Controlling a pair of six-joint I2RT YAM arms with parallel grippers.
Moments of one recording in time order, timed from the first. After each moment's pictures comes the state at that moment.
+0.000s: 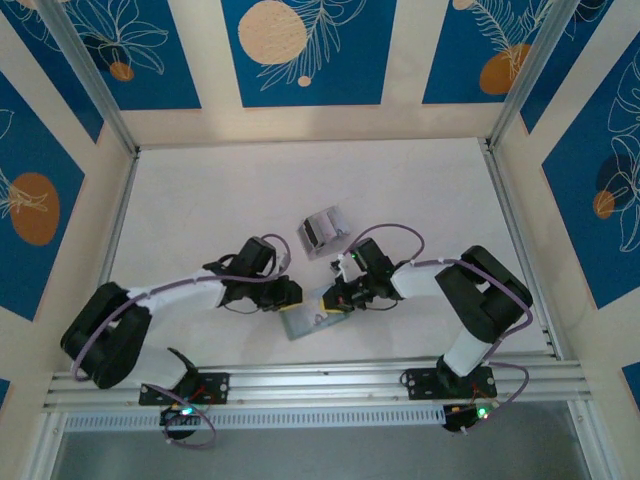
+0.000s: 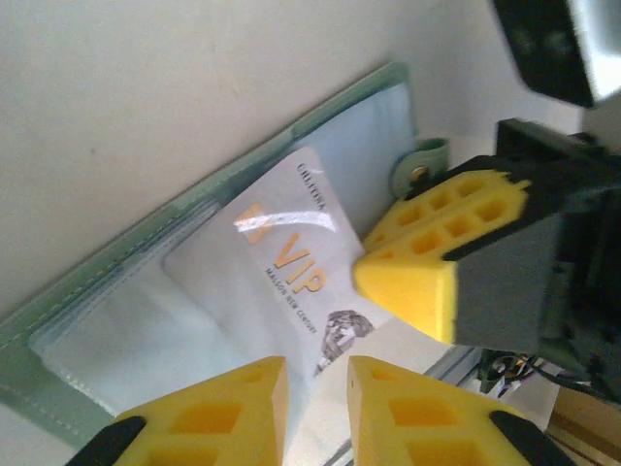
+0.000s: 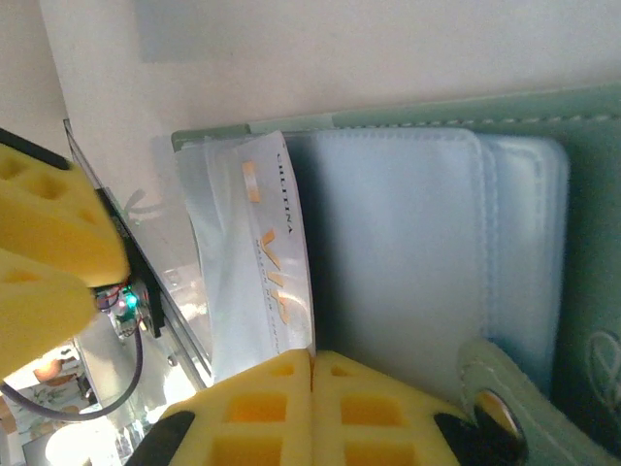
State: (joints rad) left arm -0.66 1.37 0.65 -0.27 0.52 -0.82; right arm 0.65 1.66 0.62 0.03 -0.77 0.70
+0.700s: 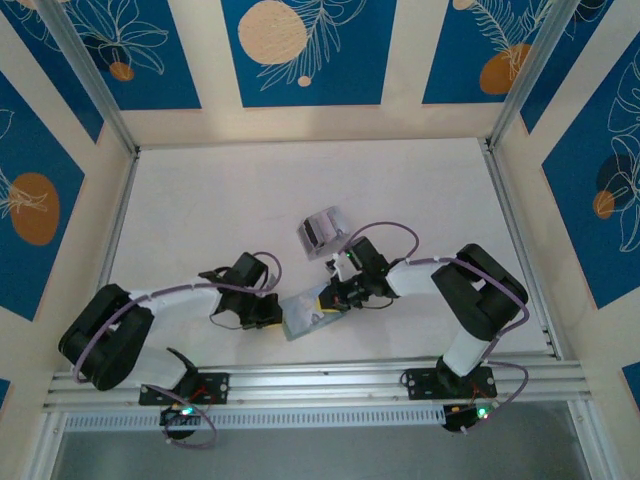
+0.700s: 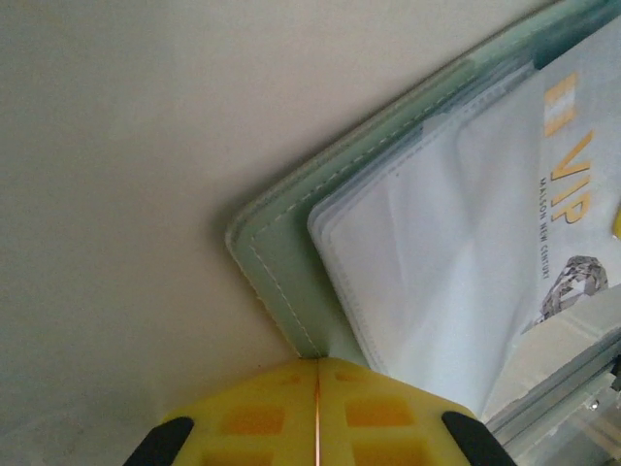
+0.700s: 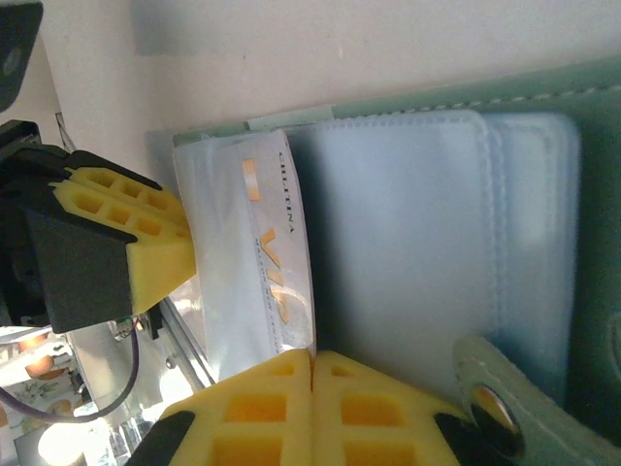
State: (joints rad) left arm -0.65 1.40 0.55 -0.38 0.47 -0.75; right arm 0.68 1.69 0.66 0.00 -0.75 0.70
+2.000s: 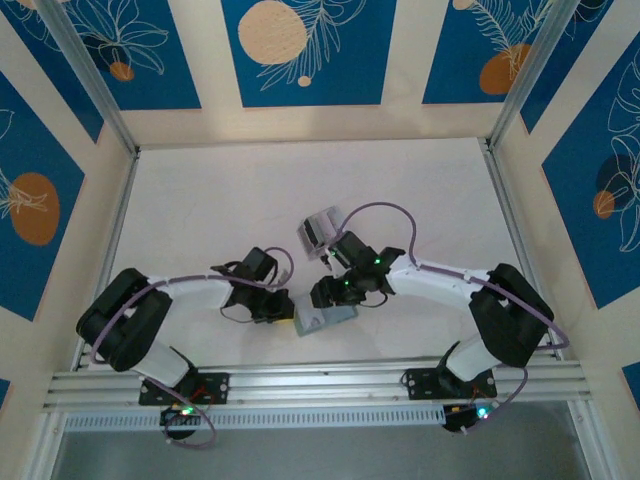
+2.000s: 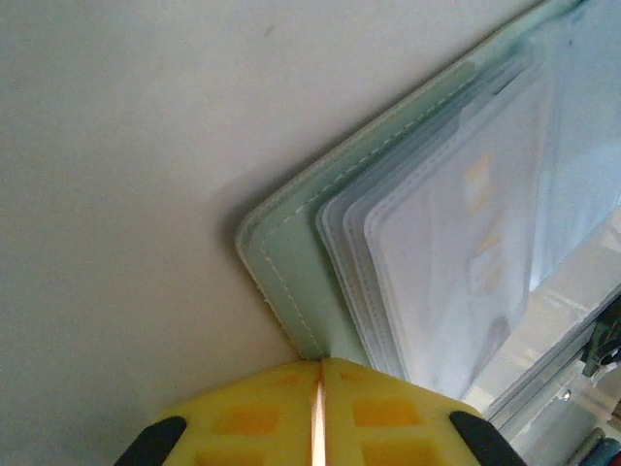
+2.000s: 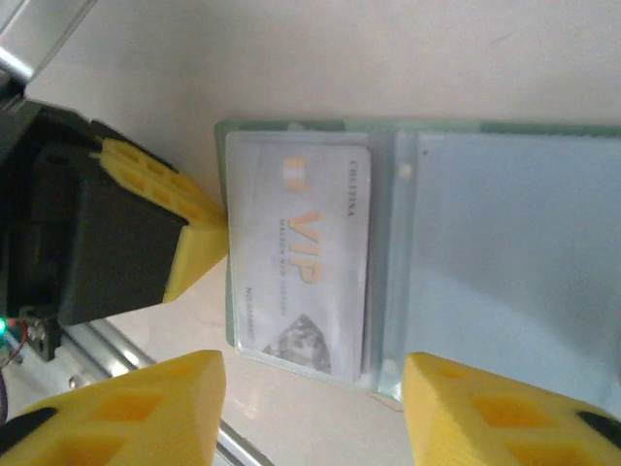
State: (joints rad) left arm -0.67 1.52 0.62 -0.28 0.53 -0.71; right arm 0.81 1.50 0.88 -0.51 -0.34 0.59
